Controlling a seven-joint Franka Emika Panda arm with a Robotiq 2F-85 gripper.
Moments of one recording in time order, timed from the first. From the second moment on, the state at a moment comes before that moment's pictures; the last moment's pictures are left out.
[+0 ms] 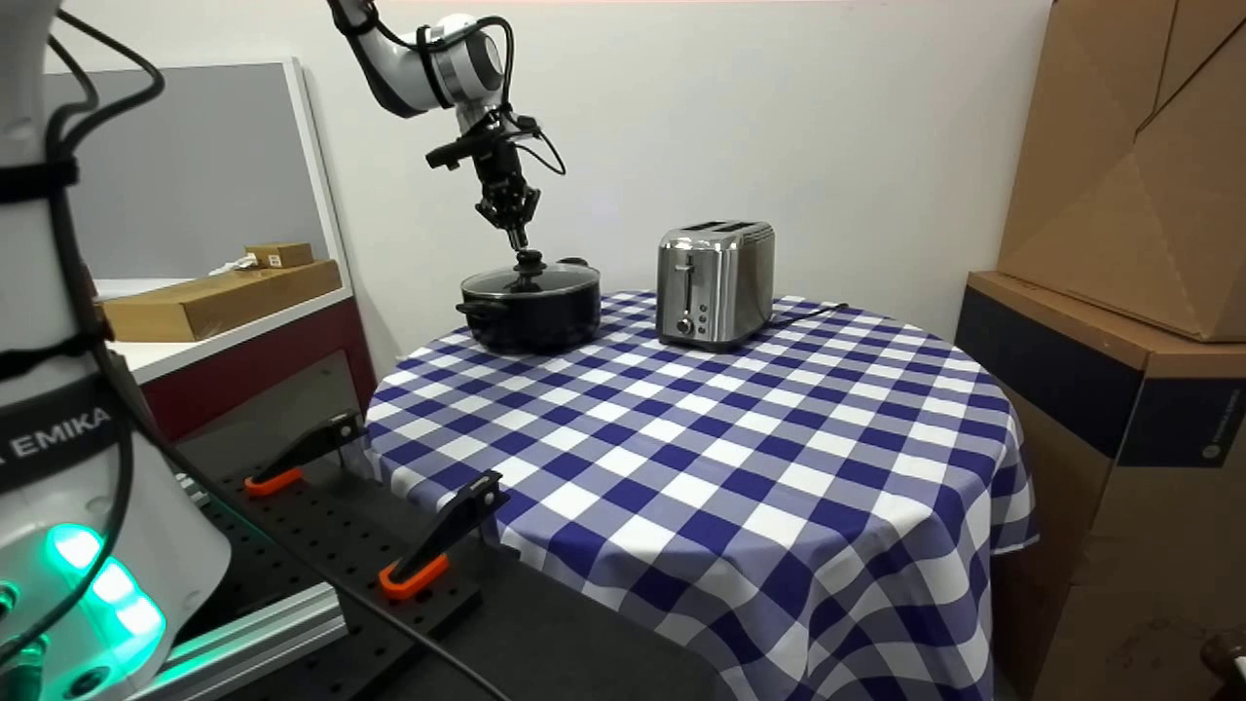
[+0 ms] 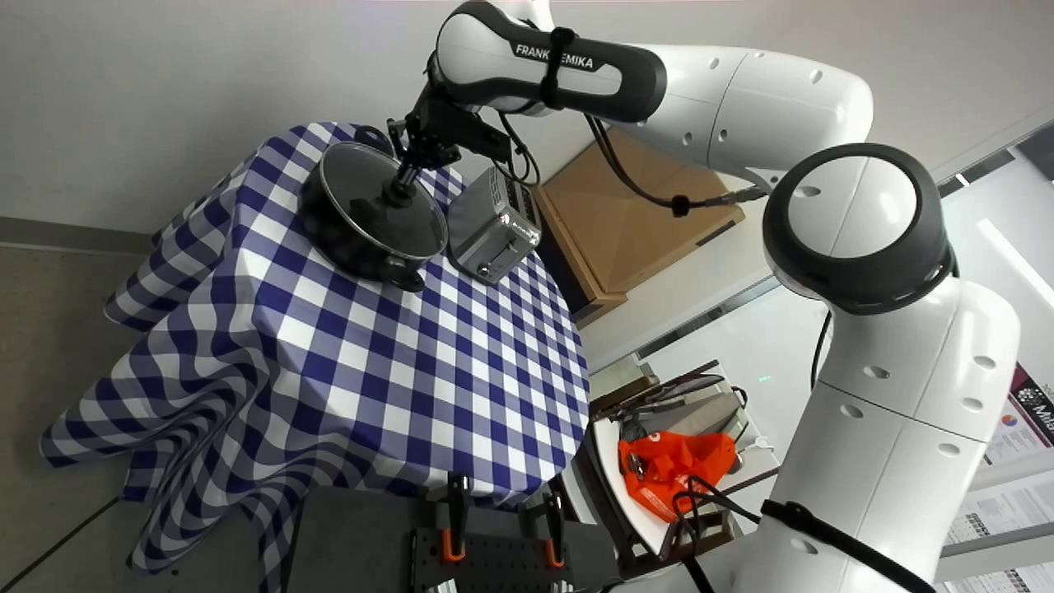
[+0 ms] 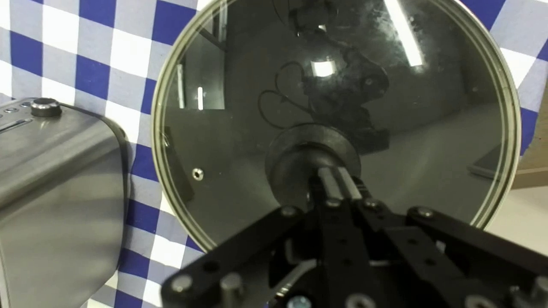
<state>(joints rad) 0.40 0.70 0.06 -1.47 -0.30 2.12 0.40</state>
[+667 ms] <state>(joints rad) 0.38 0.71 0.06 -1.47 -0.28 2.10 0.37</state>
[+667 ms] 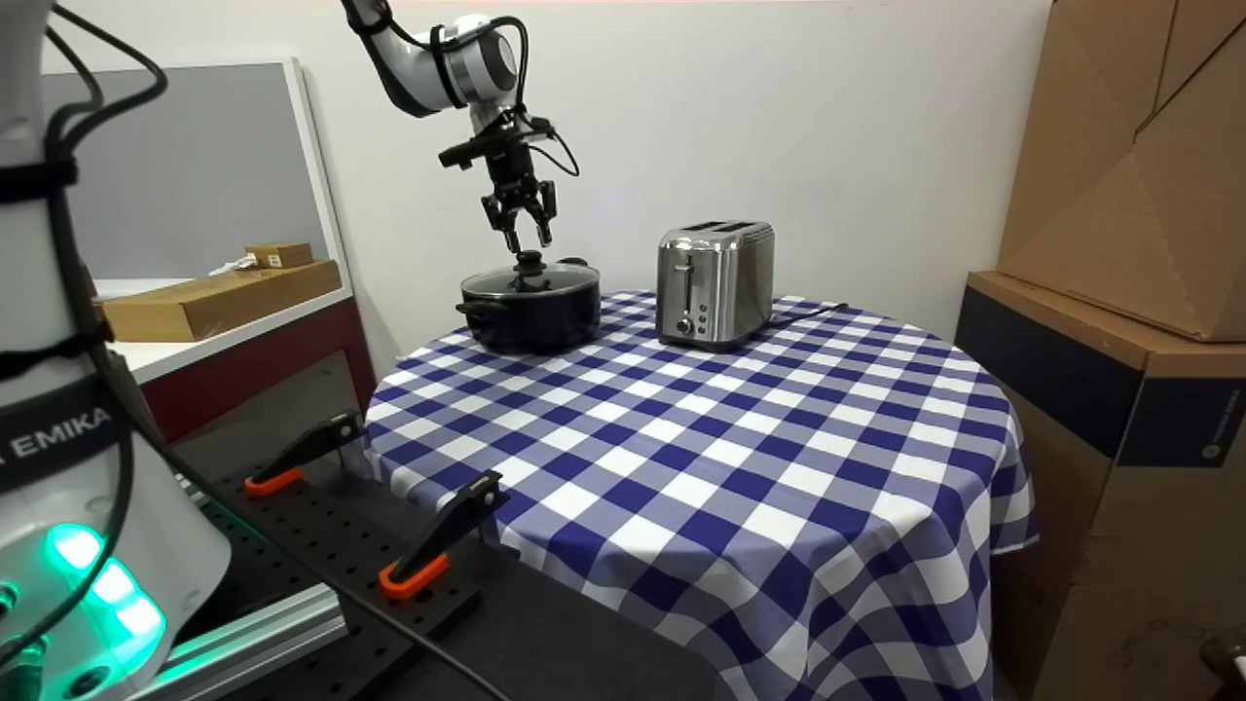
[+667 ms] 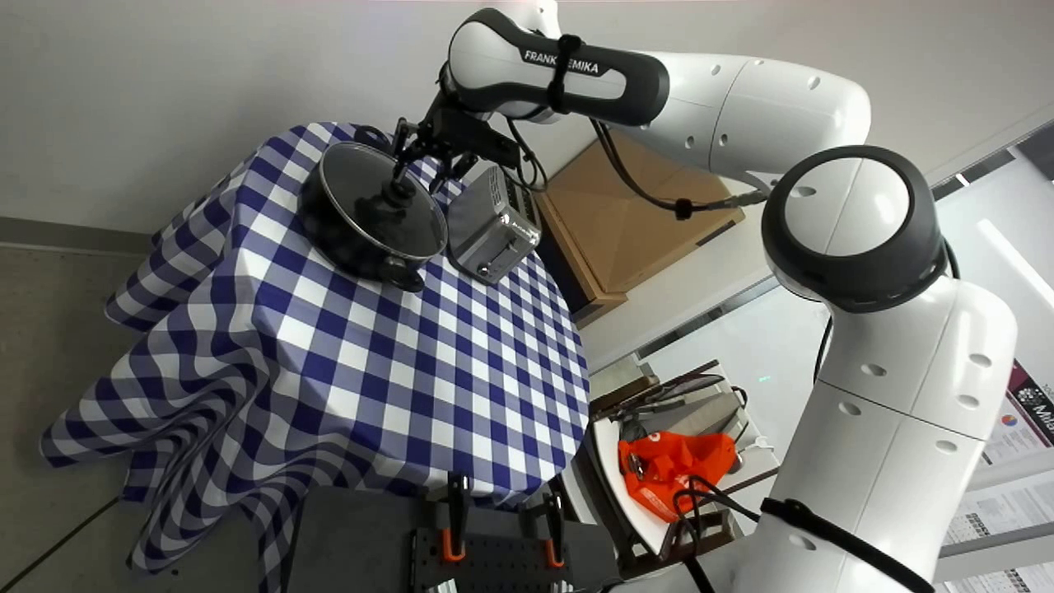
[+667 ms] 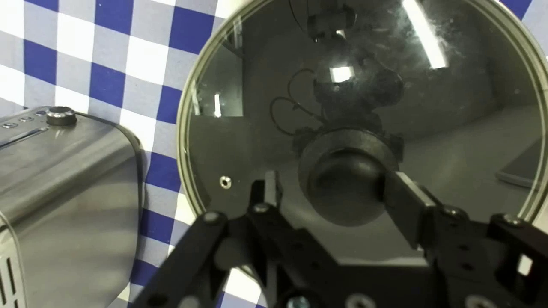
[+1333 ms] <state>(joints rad) 0.37 0.74 0.05 -1.47 -0.28 2.10 0.37</state>
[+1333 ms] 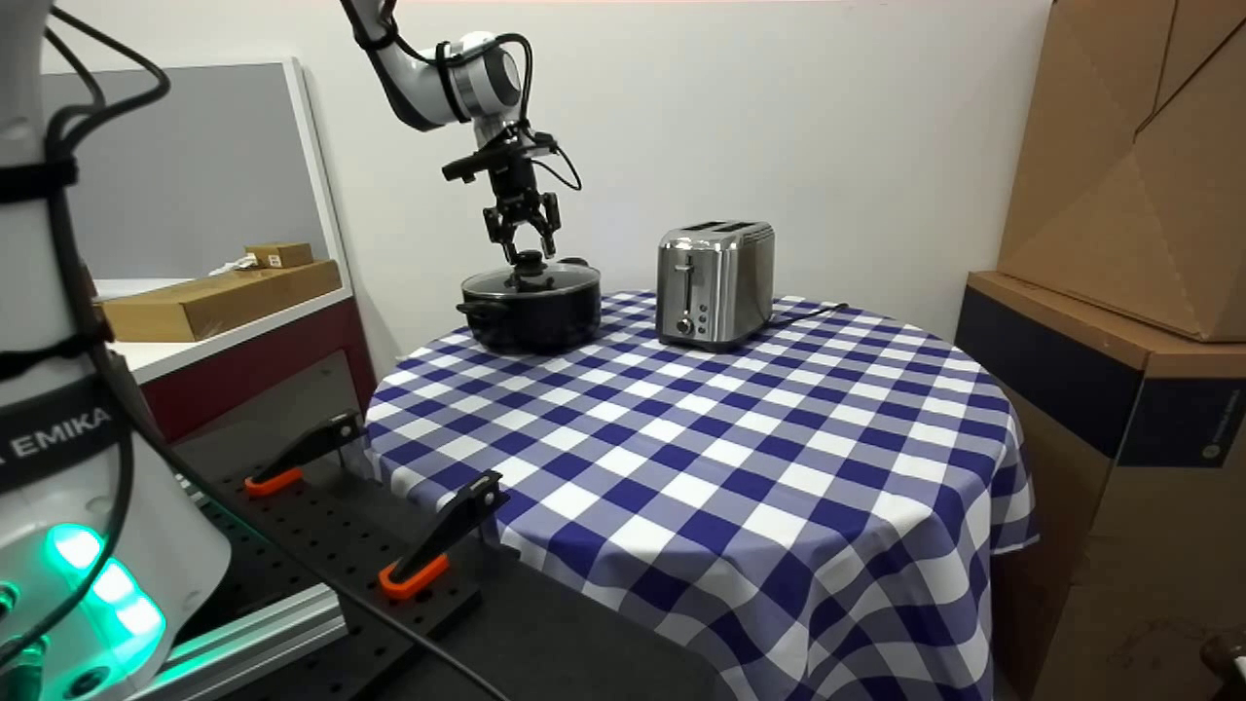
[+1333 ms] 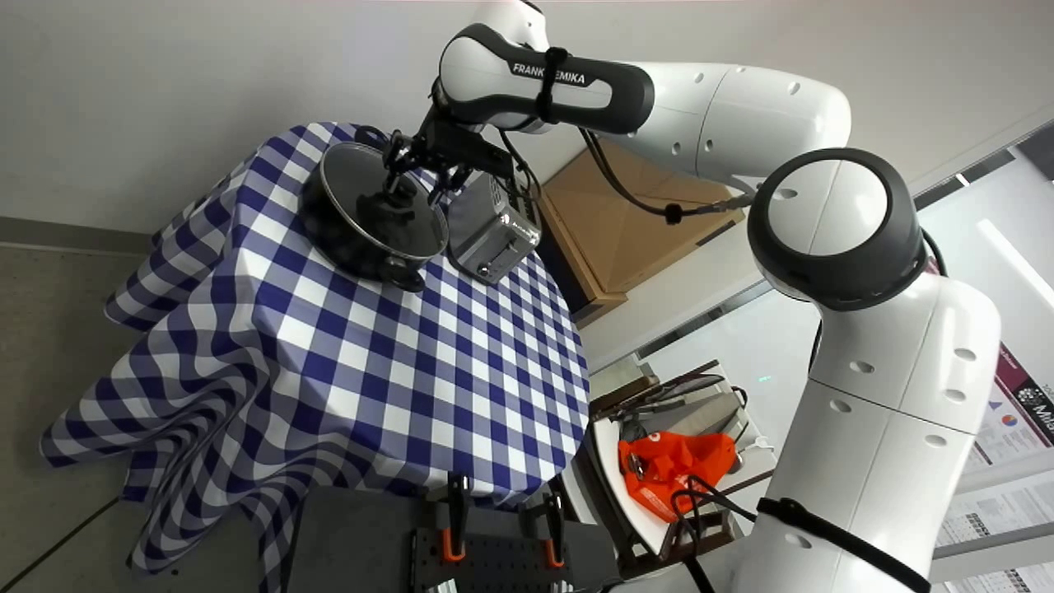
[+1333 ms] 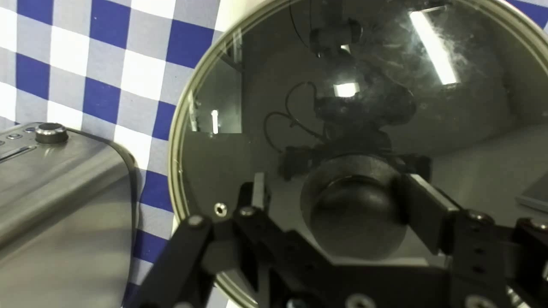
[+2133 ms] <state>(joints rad) 0.37 0.71 0.07 -1.48 -0.24 2.10 0.34</state>
